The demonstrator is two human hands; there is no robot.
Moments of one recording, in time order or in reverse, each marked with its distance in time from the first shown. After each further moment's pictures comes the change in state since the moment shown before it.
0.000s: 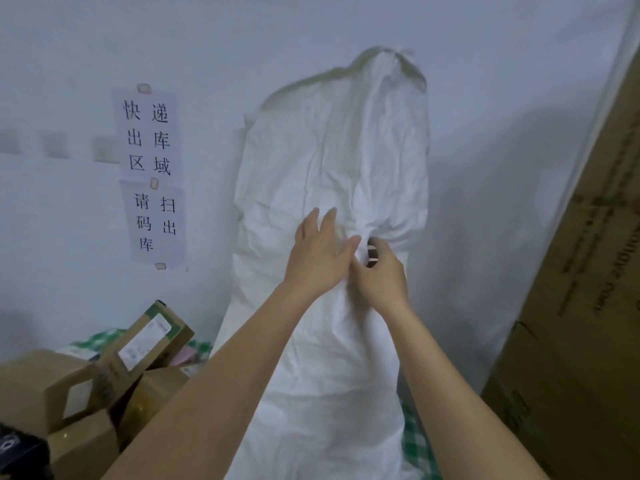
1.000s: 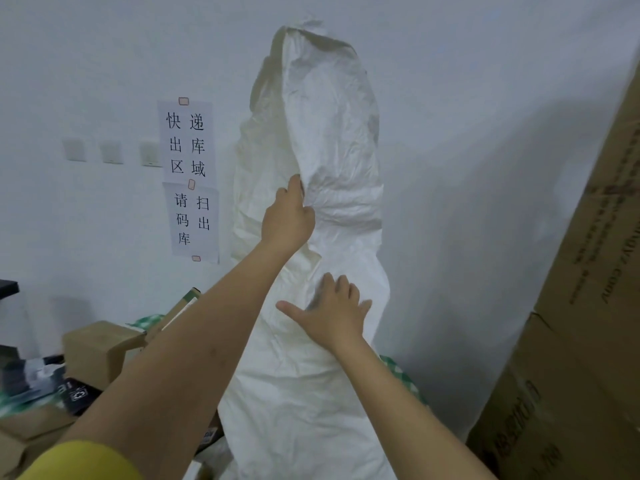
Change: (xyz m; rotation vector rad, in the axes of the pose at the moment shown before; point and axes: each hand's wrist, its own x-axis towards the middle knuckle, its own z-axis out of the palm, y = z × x) left_hand -0.004 -0.001 -0.060 0.183 0.260 -0.028; right_hand -0.091 -0.007 0.058 -0.584 -0.339 -0.010
